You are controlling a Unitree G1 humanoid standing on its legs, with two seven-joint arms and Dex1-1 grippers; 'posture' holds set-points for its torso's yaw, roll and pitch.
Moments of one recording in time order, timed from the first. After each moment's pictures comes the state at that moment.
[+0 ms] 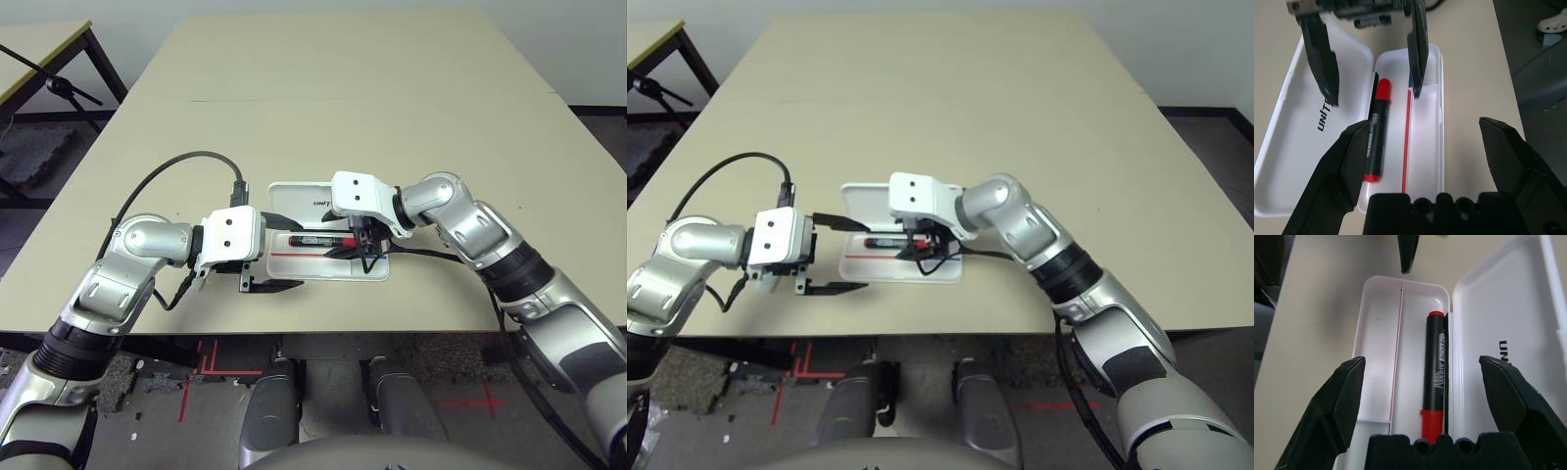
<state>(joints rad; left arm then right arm) -0.33 0.82 -0.16 -0.30 -0.27 0.22 -1.19 -0.78 -0.50 0.45 0.06 0.08 0.45 1.19</state>
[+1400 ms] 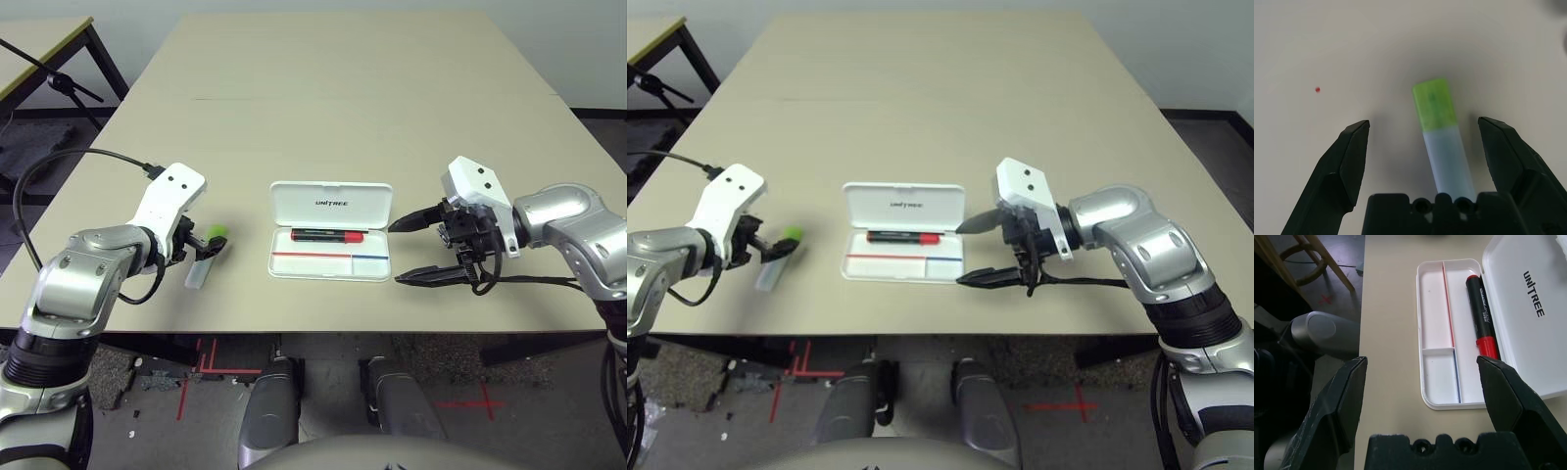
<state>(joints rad) -0.31 0.76 0.08 -0.36 -0.23 1.32 -0.52 -0.51 -0.81 0.20 -0.23 0.41 0.60 1.33</state>
